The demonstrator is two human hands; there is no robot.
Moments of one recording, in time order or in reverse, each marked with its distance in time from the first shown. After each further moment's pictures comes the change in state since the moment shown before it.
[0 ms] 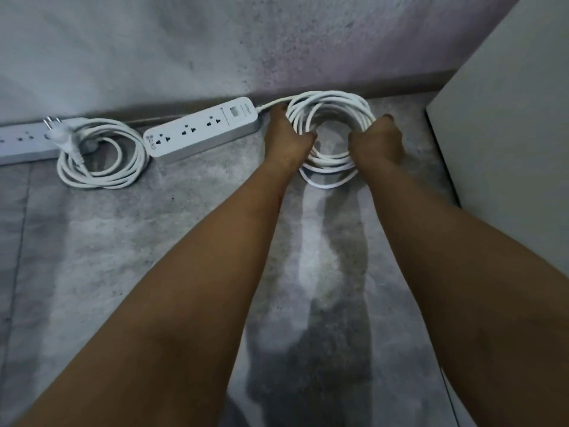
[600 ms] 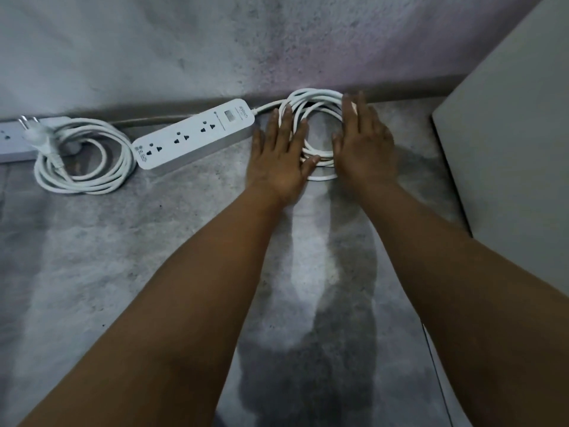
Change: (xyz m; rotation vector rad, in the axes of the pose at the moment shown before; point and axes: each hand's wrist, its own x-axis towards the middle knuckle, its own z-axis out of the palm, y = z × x) left_hand 0.014 -0.050 -0.002 1.086 -0.139 0.461; right_hand 0.017 0.017 0.033 -0.436 0.068 -0.622
